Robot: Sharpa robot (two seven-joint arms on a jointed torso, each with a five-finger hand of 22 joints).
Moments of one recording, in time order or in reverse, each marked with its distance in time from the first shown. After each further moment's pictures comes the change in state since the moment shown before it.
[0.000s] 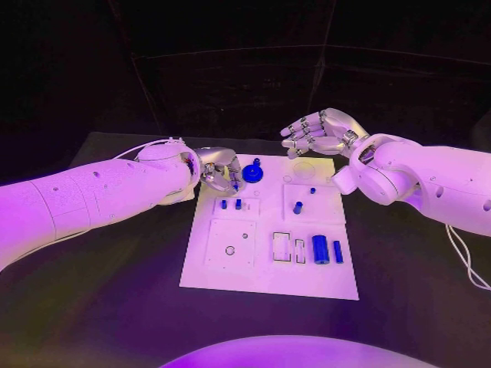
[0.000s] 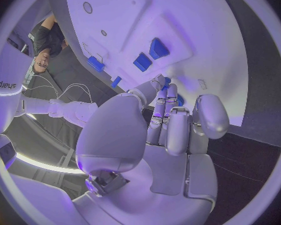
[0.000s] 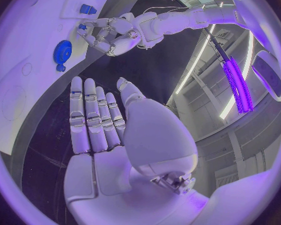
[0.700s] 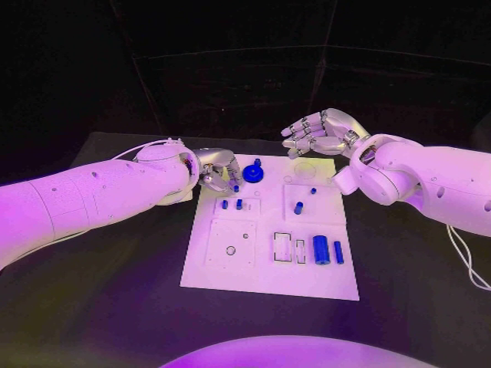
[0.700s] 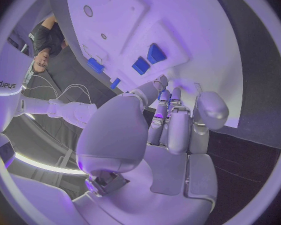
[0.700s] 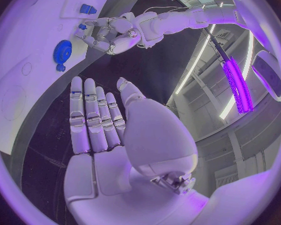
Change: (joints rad) left arm -0.001 -0.009 -0.001 0.002 0.000 0.007 -0.007; left_hand -0.008 -0.029 -0.003 -0.003 0.000 -0.095 0.024 -0.077 -0.033 -0.129 0.035 -0.077 -0.034 -0.001 0.030 -0.005 -0.025 0.000 -0.044 0.029 -0.075 -0.078; right arm 0.000 -0.001 0.000 -0.001 0.000 0.000 0.000; right_hand 0.000 0.000 0.000 0.000 0.000 0.000 0.000 0.000 0.000 0.000 0.000 0.000 0.000 0.000 0.000 0.000 0.000 0.000 0.000 0.000 0.000 0.000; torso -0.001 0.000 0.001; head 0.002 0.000
